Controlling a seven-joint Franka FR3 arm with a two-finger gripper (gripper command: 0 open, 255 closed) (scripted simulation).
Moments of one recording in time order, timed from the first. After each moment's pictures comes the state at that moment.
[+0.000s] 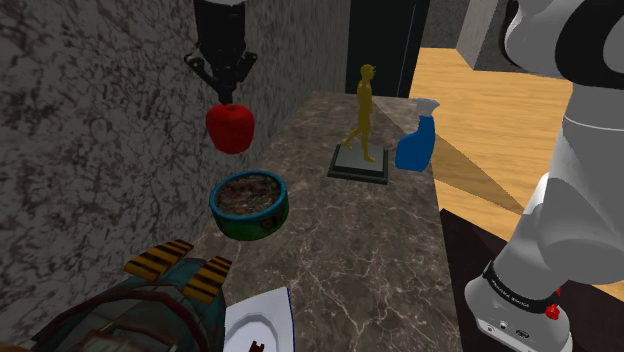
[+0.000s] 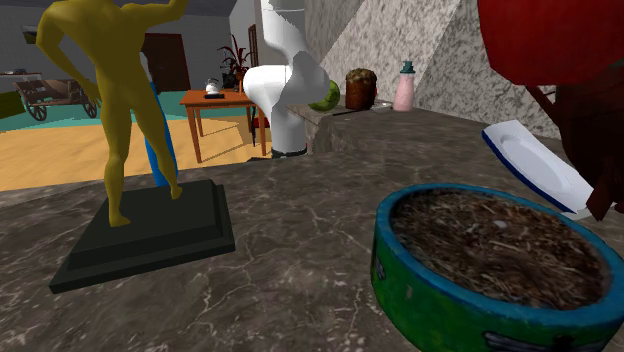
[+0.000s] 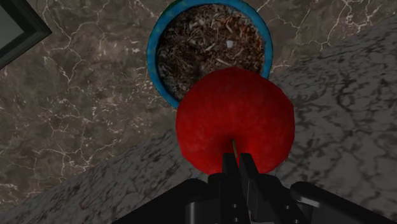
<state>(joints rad) 0.22 0.23 0.43 -1.26 -0.18 1.70 0.62</state>
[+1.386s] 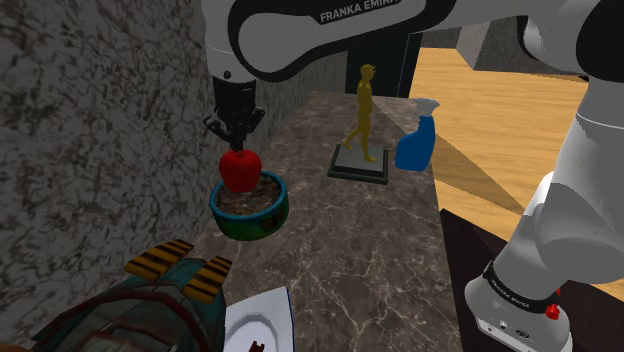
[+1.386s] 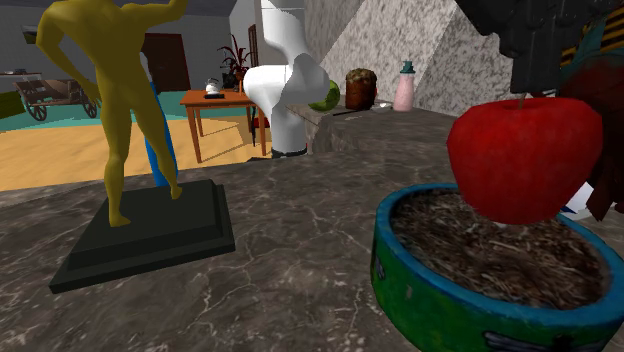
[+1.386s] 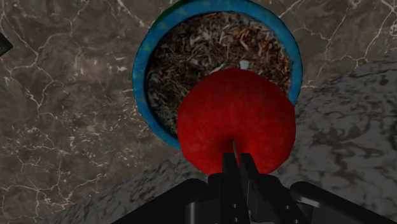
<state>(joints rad) 0.19 0.17 0.42 -1.63 -0.15 2.01 0.63</state>
